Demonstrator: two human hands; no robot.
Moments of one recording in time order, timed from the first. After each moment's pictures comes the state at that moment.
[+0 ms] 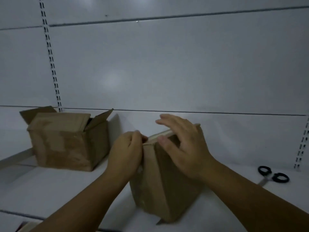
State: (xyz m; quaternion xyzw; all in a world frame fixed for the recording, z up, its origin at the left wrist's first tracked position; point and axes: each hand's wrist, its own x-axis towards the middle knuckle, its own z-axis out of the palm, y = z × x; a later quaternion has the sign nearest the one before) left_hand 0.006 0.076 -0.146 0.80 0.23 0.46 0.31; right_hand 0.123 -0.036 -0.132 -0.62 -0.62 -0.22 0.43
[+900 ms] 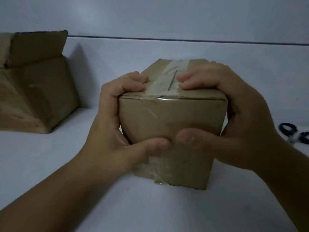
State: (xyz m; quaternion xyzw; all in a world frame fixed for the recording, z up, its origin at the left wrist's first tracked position) left_hand 0.040 0.099 -0.207 0.81 -0.10 0.47 0.33; right_hand 0.187 -0.011 -0.147 -0.65 -0.67 -0.08 0.37
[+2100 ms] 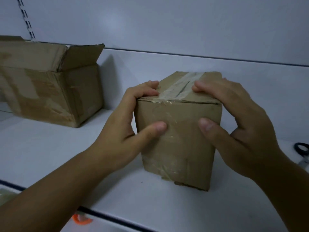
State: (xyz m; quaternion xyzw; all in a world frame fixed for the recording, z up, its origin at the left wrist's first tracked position) left_hand 0.015 0.098 -0.199 0.83 0.00 0.47 0.31; right_hand 0.174 -0.044 -0.173 -0.53 -0.69 -0.24 0.43
